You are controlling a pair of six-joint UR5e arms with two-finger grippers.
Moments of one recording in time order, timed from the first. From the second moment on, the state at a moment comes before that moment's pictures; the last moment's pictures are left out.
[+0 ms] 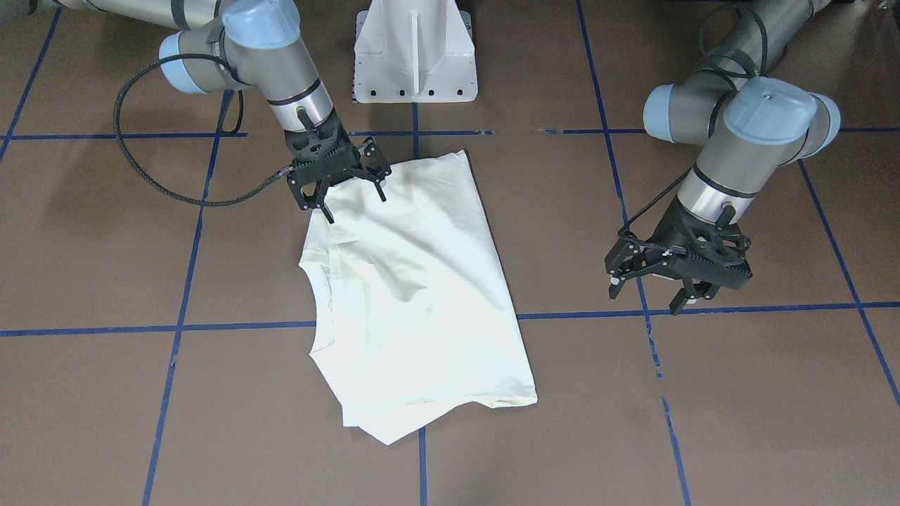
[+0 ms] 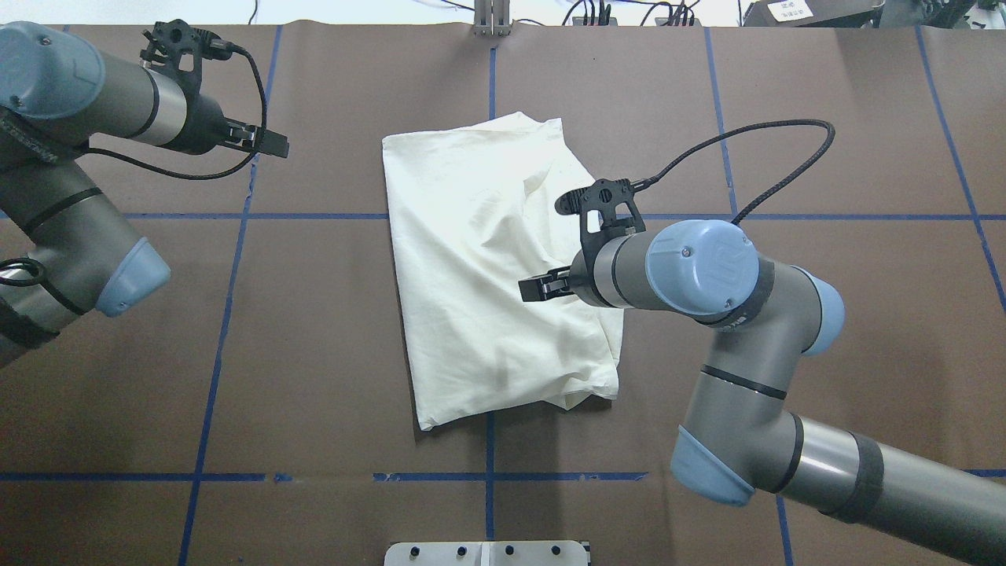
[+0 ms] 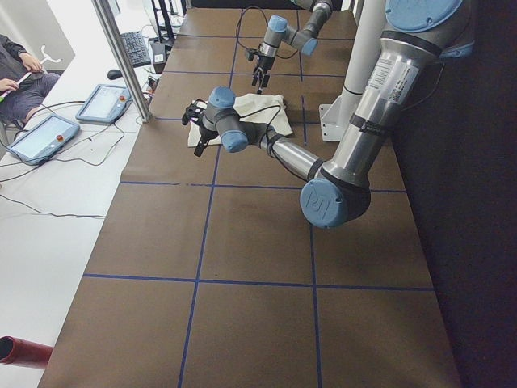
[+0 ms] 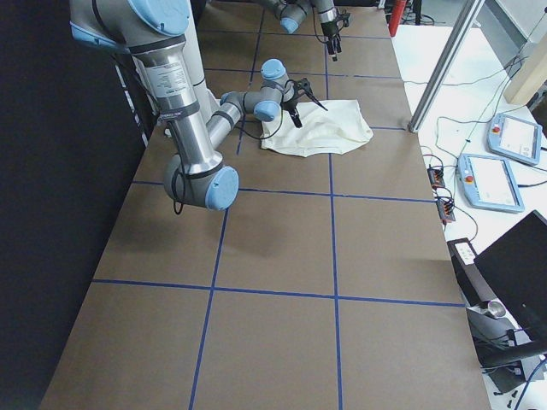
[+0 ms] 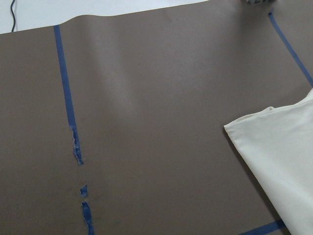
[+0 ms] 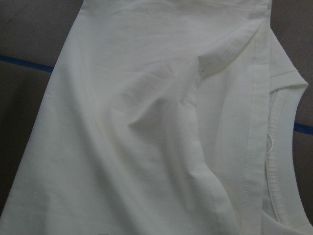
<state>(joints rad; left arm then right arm) -0.91 -1.99 -1.60 -2.14 -1.94 -0.78 0.51 -1.09 1.75 -1.11 1.70 1.00</state>
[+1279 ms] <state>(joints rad) -0.91 -1.98 -1.60 -2.14 -1.94 -0.78 0.54 -1.06 1.54 -0.98 1.73 1.02</state>
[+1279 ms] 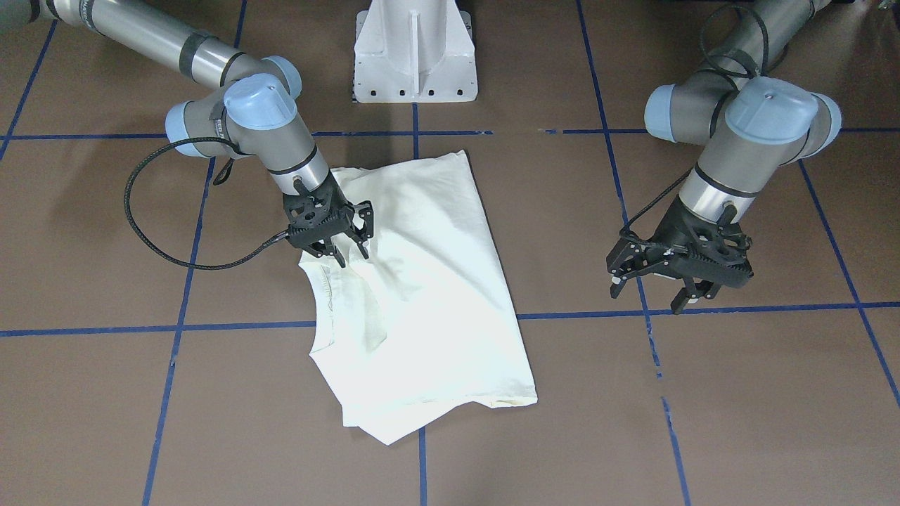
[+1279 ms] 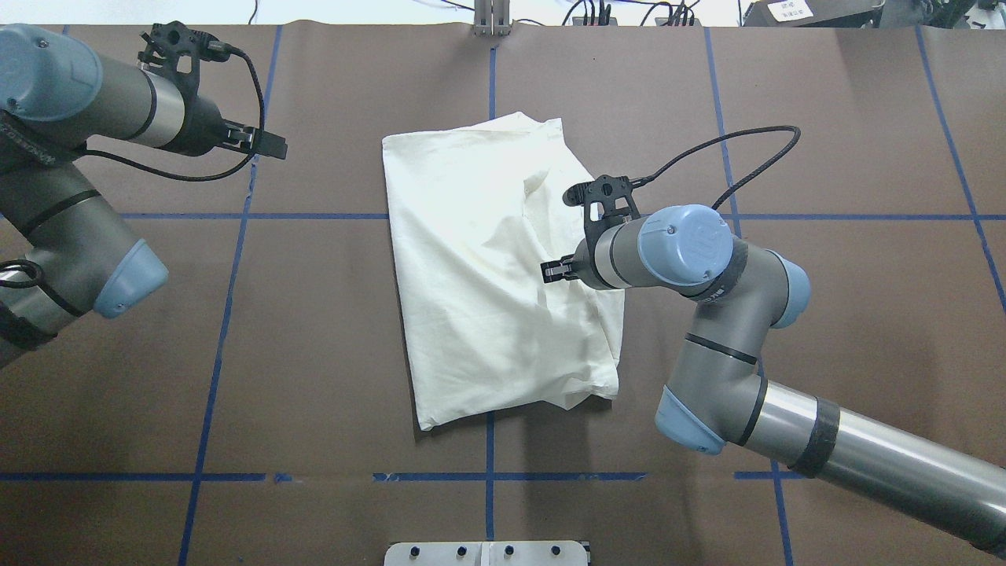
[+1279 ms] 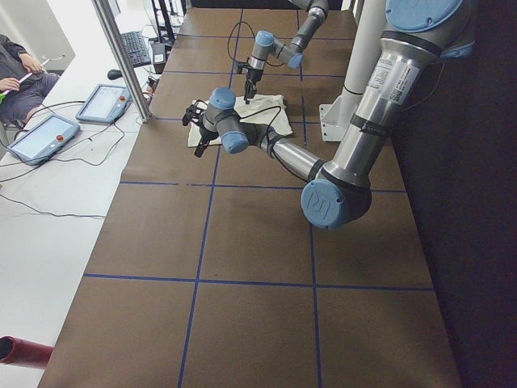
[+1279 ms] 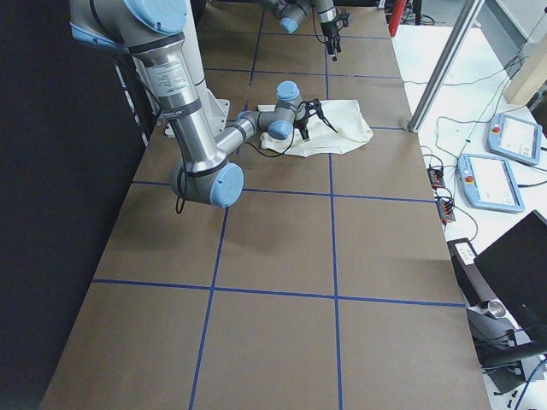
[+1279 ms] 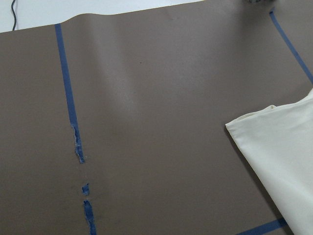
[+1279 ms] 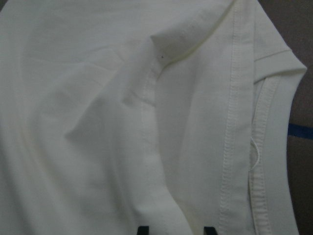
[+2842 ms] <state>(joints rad) -0.91 -1.98 -1.60 -2.14 -1.94 -0.78 0.55 -1.05 1.53 -0.99 1.73 1.07</state>
